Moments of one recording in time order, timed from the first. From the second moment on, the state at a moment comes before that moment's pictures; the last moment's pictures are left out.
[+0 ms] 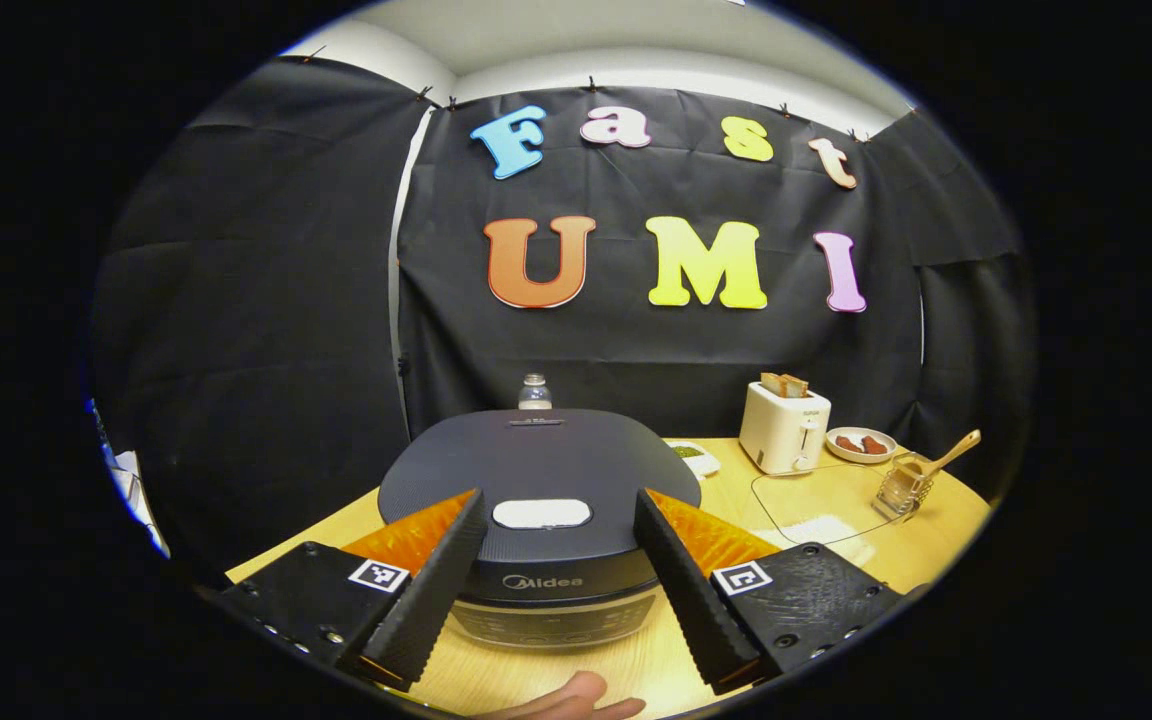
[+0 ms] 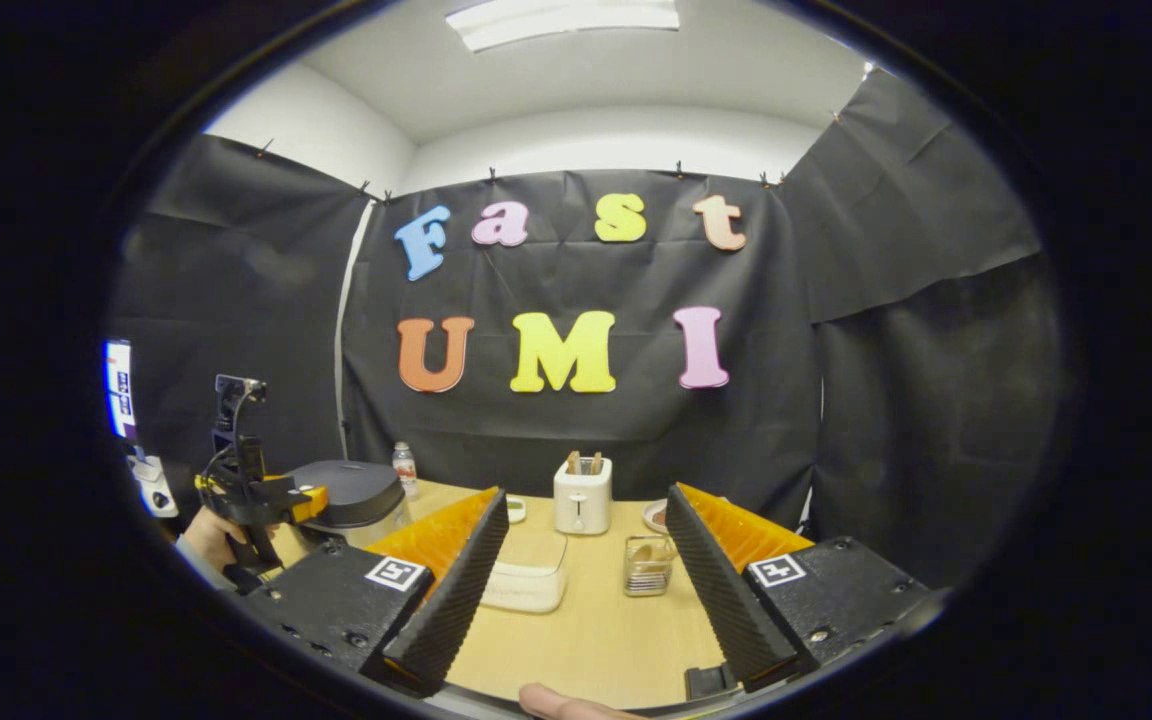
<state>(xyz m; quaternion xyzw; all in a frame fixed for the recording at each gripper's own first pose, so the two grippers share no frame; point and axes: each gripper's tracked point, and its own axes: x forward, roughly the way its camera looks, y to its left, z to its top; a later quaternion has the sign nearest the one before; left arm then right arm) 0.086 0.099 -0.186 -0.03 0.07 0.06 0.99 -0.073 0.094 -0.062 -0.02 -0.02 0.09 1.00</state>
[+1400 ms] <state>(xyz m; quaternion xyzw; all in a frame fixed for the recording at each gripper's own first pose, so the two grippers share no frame) -0.072 -0.007 -0.054 -0.01 0.01 0.05 1.00 -0.073 0.079 -0.057 0.00 -0.02 0.07 1.00</state>
